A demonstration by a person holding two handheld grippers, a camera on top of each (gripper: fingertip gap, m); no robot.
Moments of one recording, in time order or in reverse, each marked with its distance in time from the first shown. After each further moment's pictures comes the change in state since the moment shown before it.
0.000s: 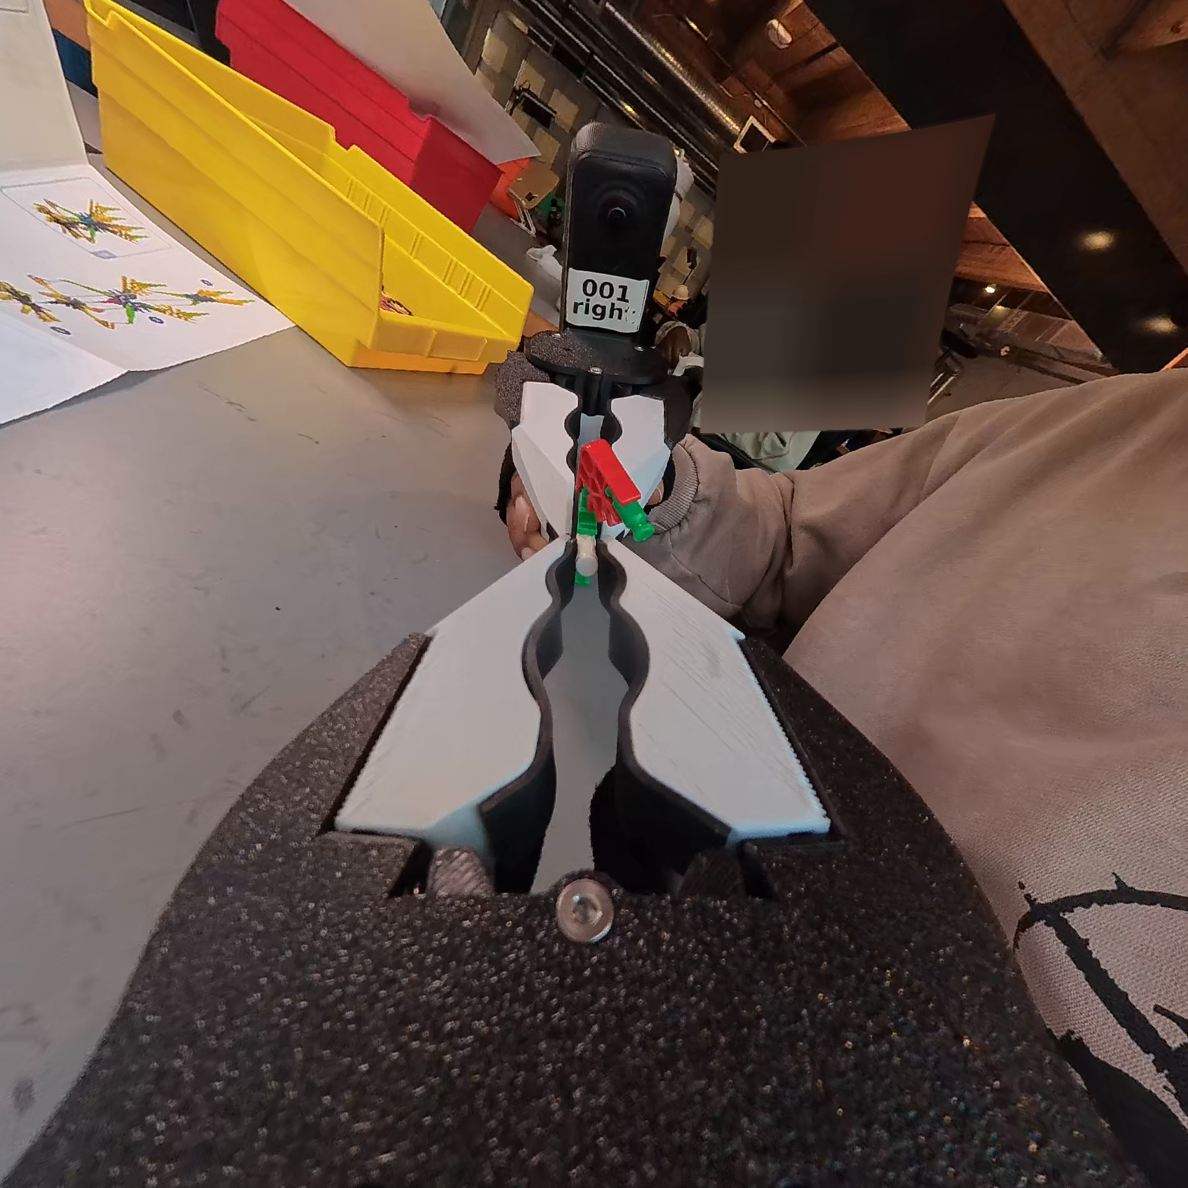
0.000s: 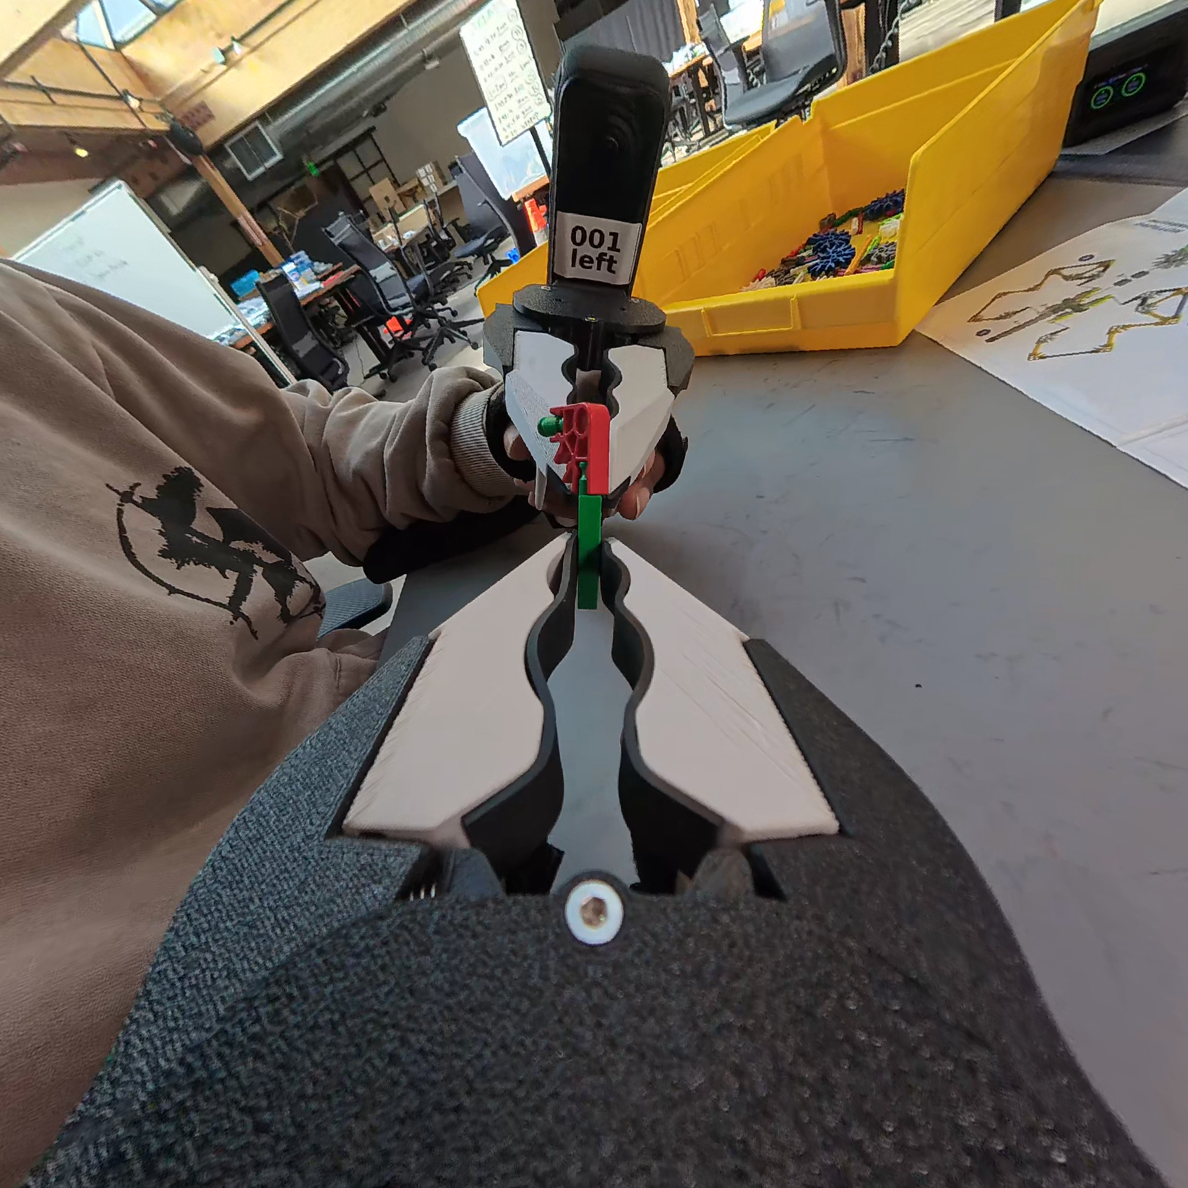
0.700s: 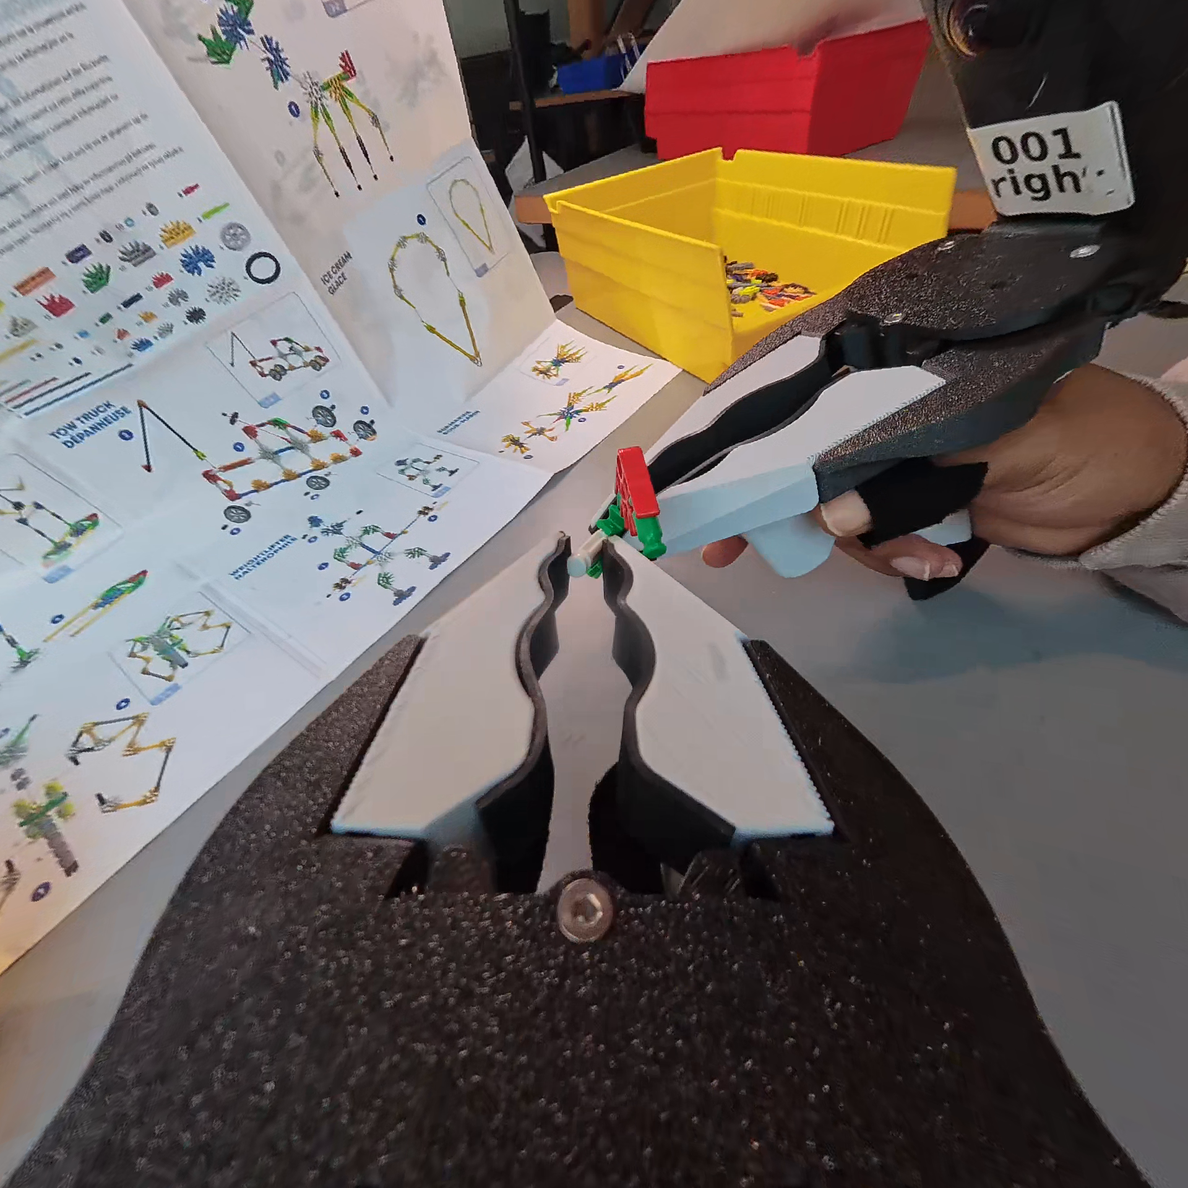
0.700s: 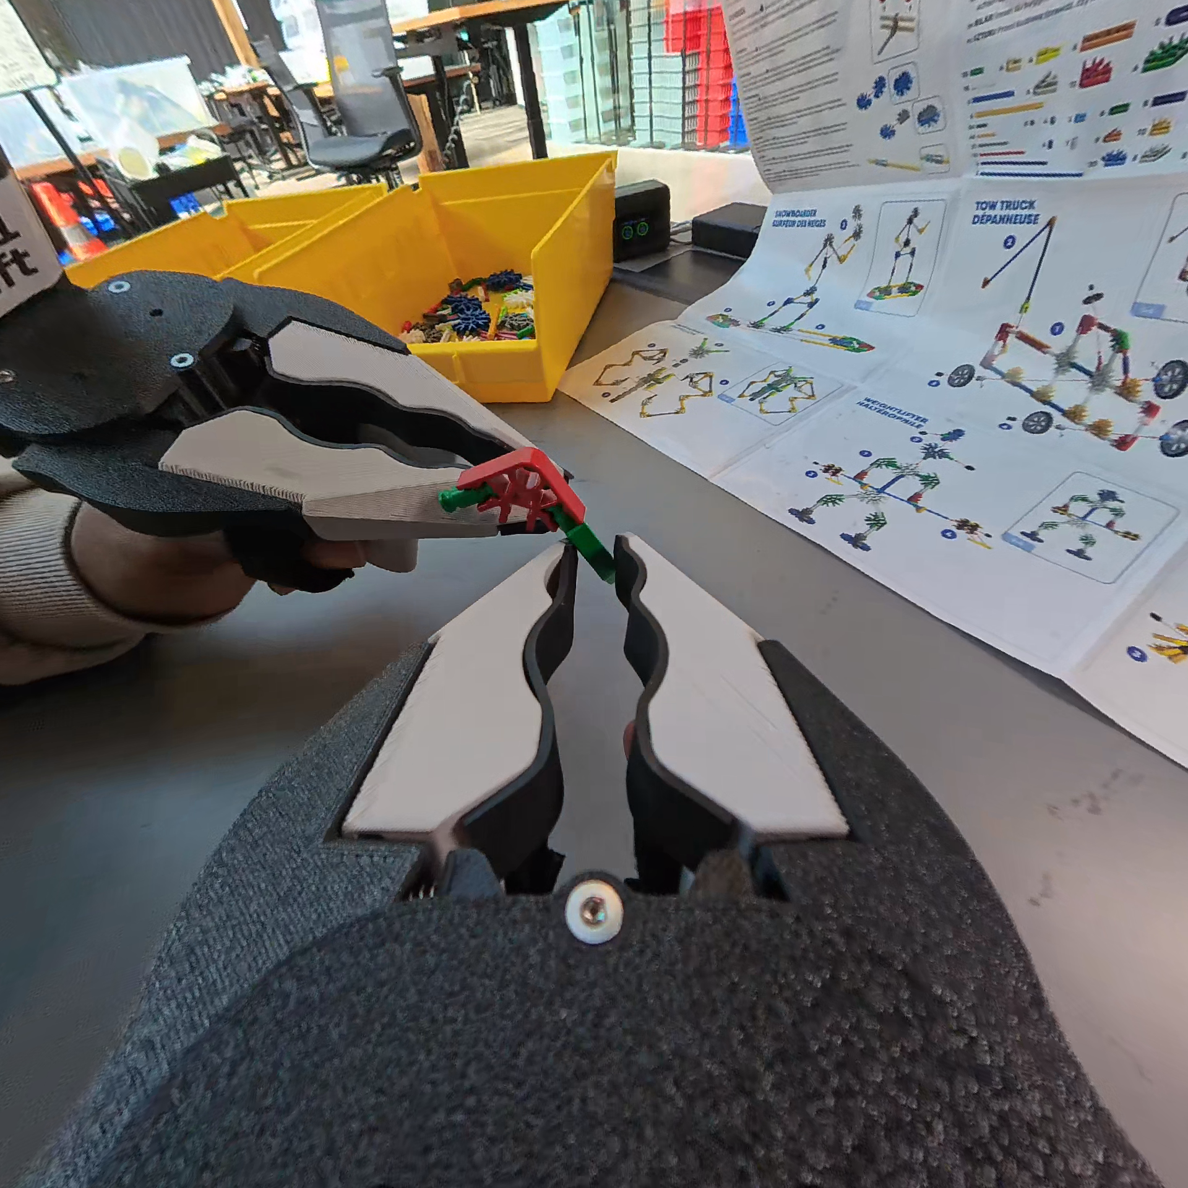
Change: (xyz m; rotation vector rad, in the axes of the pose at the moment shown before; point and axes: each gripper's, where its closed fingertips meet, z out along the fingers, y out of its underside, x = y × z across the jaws) left arm -0.062 -0.030 0.007 -0.063 -0.741 0.571; right arm 0.072 -0.021 -0.012 0.065 0.626 -0.145
